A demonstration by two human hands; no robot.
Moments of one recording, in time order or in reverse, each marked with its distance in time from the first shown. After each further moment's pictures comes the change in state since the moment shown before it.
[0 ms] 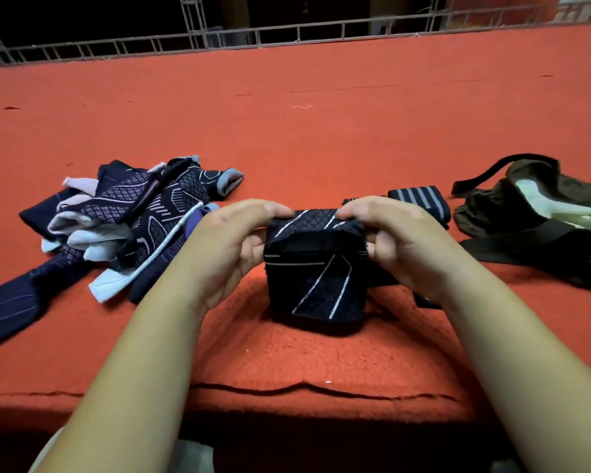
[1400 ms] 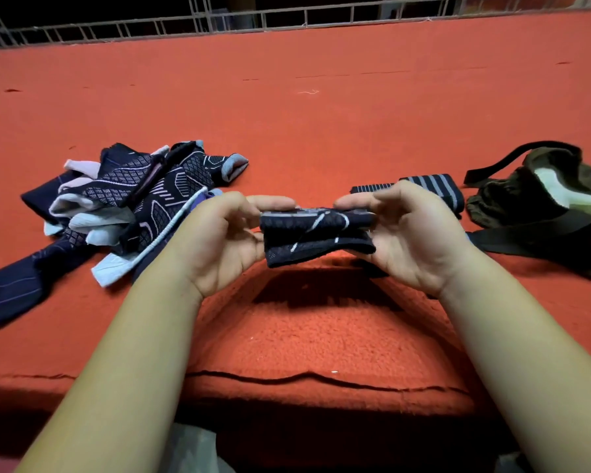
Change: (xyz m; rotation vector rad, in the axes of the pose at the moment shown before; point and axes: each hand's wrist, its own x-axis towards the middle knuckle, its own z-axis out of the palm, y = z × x) left_hand 0.005 -0.002 -0.017 -0.175 -0.029 -0.200; right_hand 0.010 0.007 0.005 0.308 -0.007 0.208
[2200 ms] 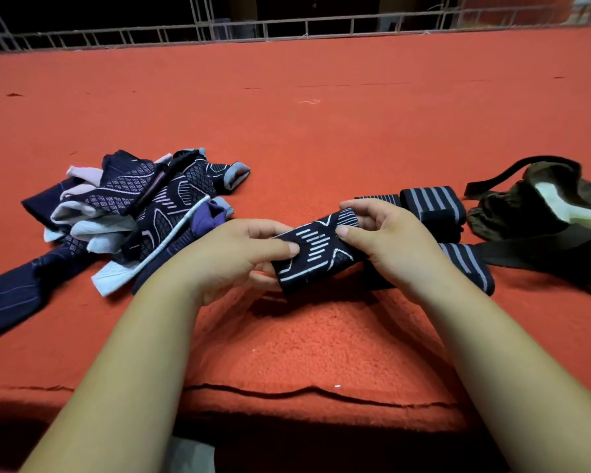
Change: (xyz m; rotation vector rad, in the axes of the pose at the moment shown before) left_hand 0.008 -0.007 -0.012 0.498 -0.049 -0.119; right_hand 0.017 0.019 0.001 -0.783 0.295 -0.241
